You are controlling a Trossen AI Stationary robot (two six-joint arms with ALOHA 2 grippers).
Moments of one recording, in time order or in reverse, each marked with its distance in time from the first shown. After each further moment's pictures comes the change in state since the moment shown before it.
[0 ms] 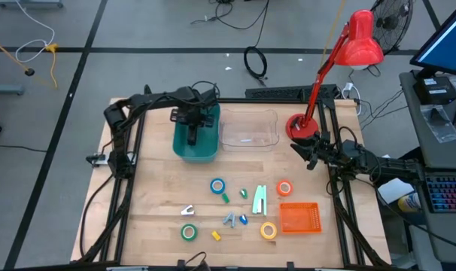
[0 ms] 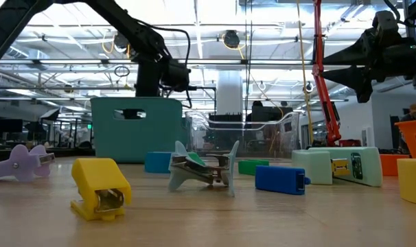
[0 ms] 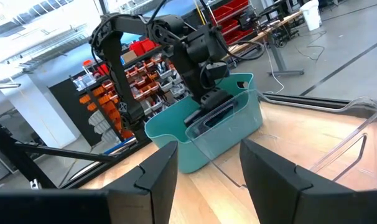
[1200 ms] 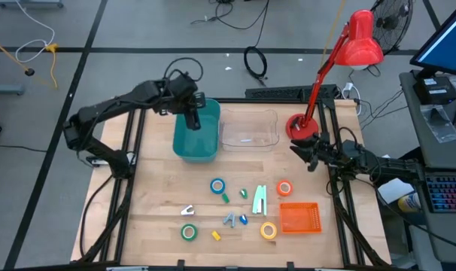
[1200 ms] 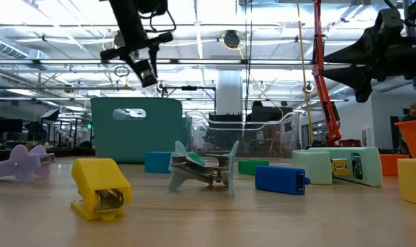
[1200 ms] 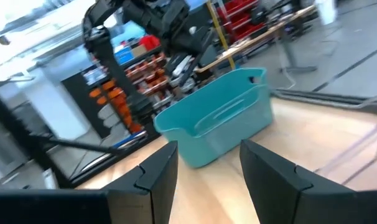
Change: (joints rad) left arm -0.069 -0.456 0.002 0.071 -0.093 -0.201; right arm 0.000 0.000 0.000 0.000 -0.042 -0.001
